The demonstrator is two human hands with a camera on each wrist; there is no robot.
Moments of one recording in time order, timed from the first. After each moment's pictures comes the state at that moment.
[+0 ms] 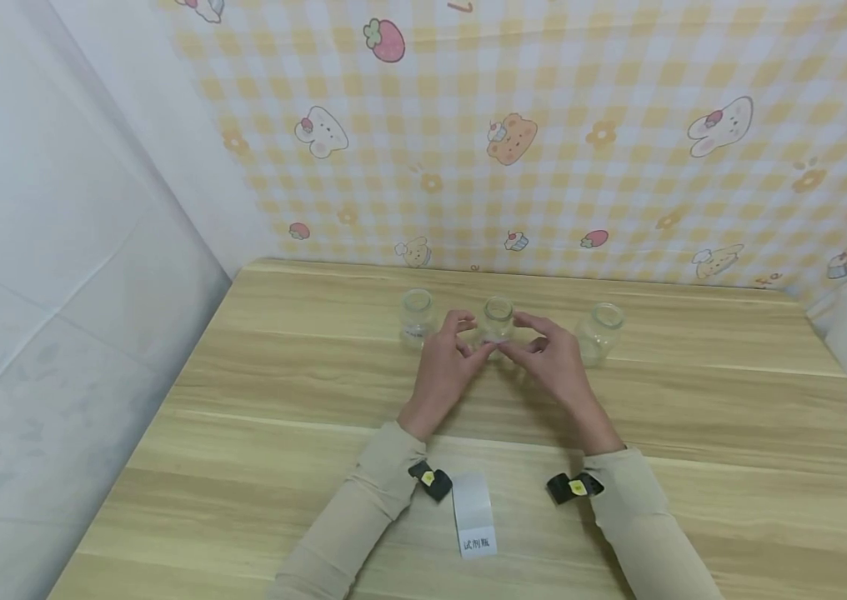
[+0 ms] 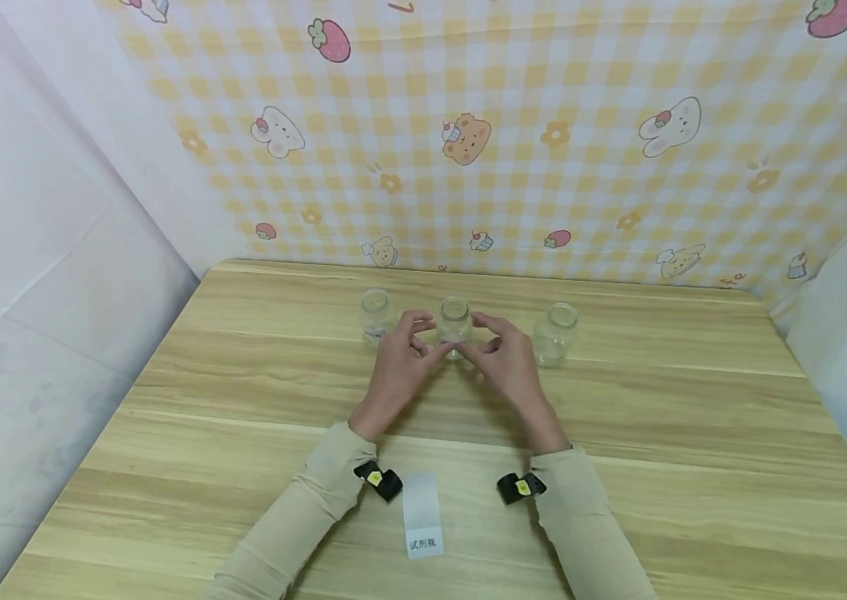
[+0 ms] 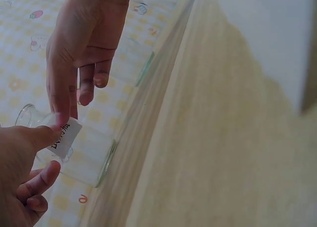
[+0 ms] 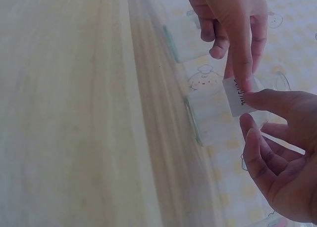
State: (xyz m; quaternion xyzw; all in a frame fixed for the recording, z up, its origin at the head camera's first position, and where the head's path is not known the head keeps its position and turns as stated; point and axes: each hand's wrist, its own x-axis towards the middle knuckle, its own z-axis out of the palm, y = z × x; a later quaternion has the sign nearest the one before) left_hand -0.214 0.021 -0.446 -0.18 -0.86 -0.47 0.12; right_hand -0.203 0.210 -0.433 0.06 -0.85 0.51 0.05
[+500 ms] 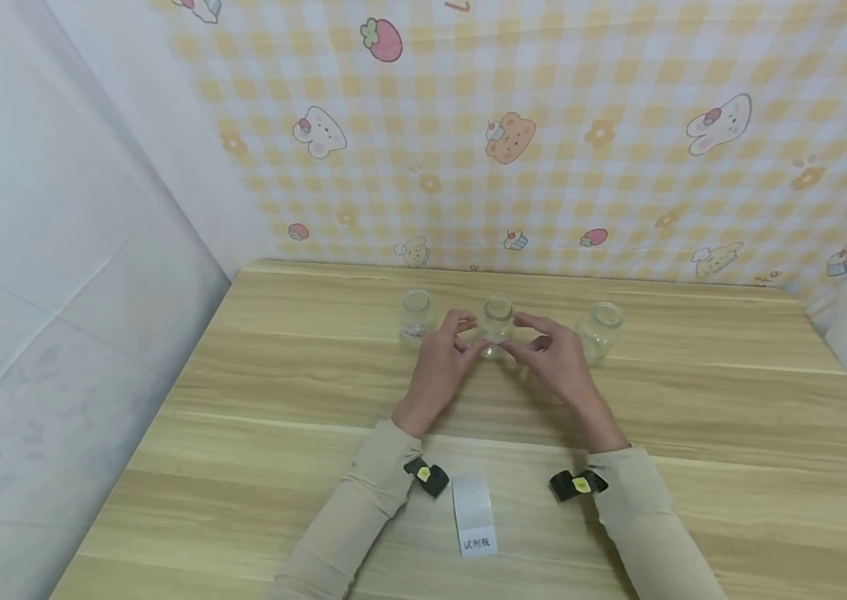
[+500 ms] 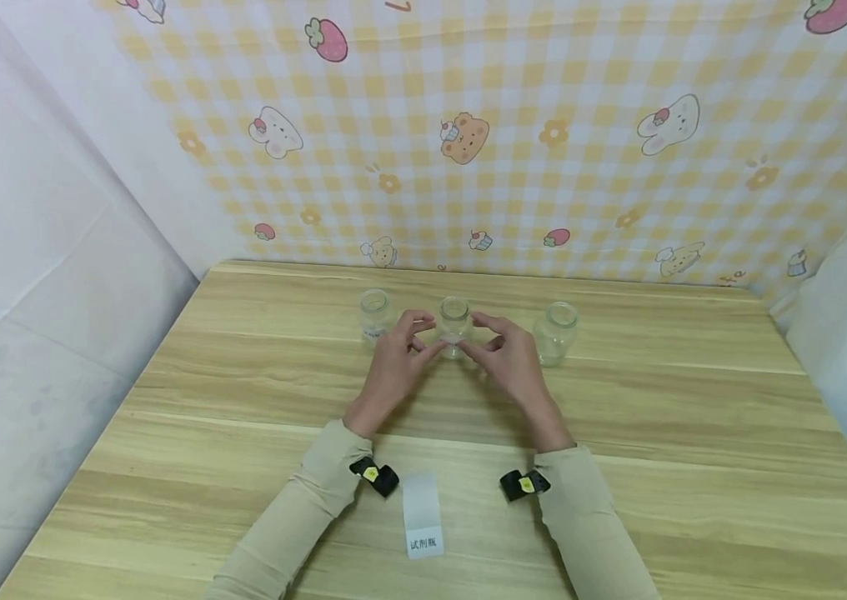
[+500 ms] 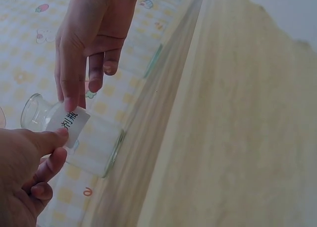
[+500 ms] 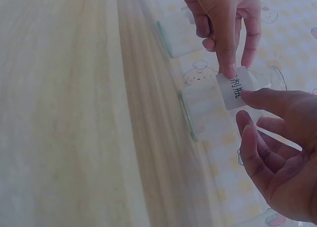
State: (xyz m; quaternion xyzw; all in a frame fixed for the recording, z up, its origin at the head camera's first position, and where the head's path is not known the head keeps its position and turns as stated) left_hand -0.219 0.016 -0.443 -0.18 -0.86 -0.47 0.08; right_hand -0.206 0.216 -0.433 0.07 -0.85 0.51 0.05
